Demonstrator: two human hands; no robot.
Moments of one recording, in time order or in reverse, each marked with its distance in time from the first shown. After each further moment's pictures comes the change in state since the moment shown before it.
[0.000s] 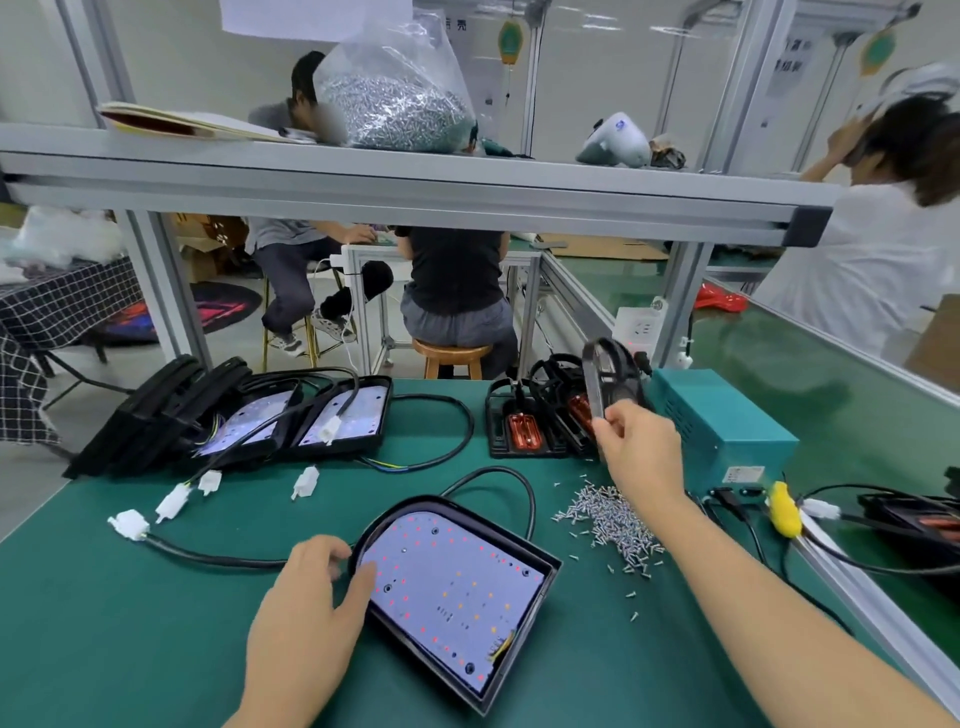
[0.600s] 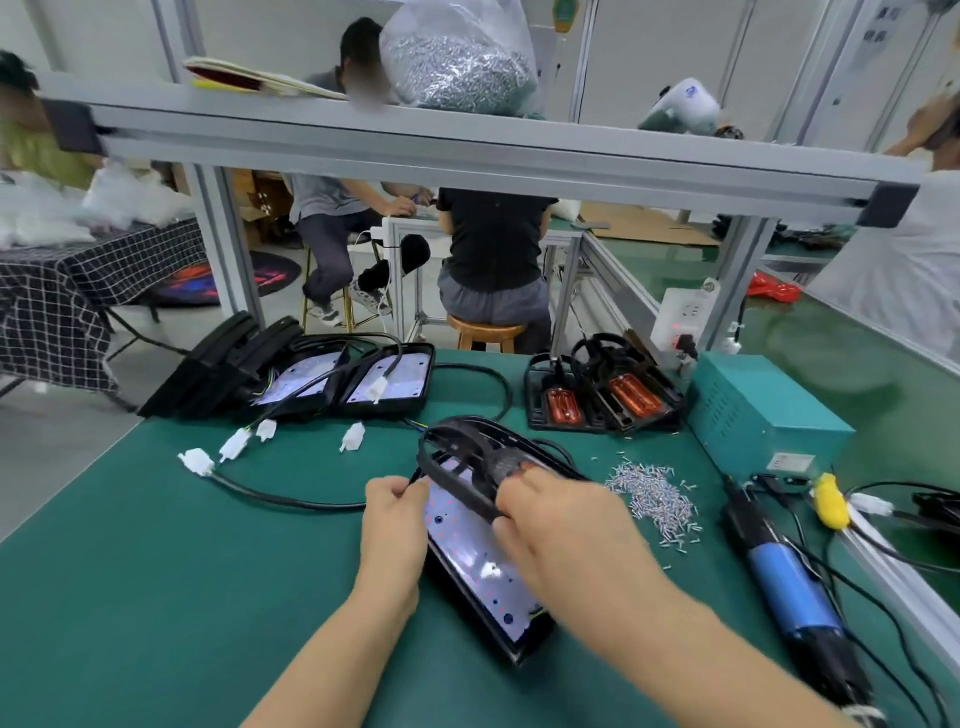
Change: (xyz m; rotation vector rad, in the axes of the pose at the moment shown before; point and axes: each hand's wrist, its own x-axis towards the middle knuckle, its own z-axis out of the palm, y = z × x) left_hand 0.016 0.038 0.021 -0.668 -0.051 -0.439; right_hand -0.133 -0.118 -0.044 -0.335 -0.348 -0.769
